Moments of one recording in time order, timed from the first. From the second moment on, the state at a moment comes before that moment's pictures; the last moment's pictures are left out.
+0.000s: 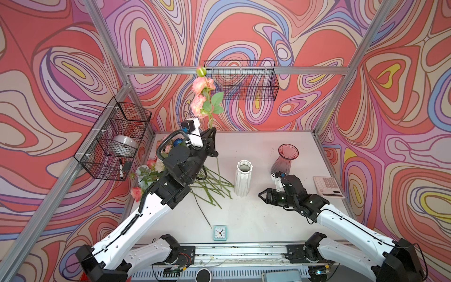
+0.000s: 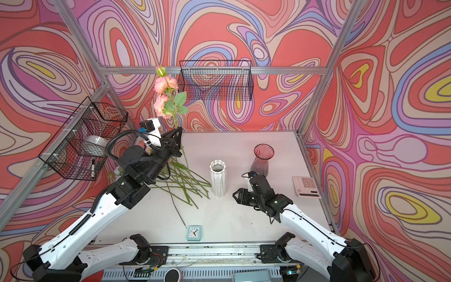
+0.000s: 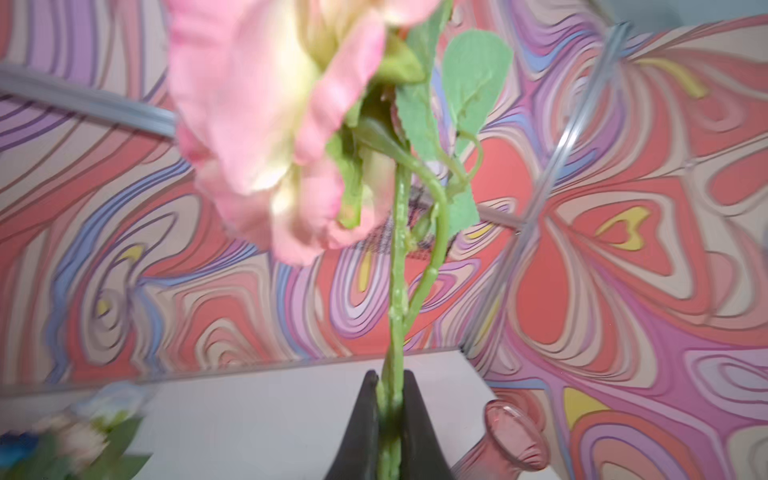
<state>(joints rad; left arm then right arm) -0.71 1.09 1.19 0.12 -0.24 -0.28 0.57 0.98 0.59 -0.38 -0.23 0.72</state>
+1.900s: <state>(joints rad) -0.78 0.92 1.03 -0.09 -0.23 -0.55 0.57 0.74 0.85 -0.57 0.09 0.60</state>
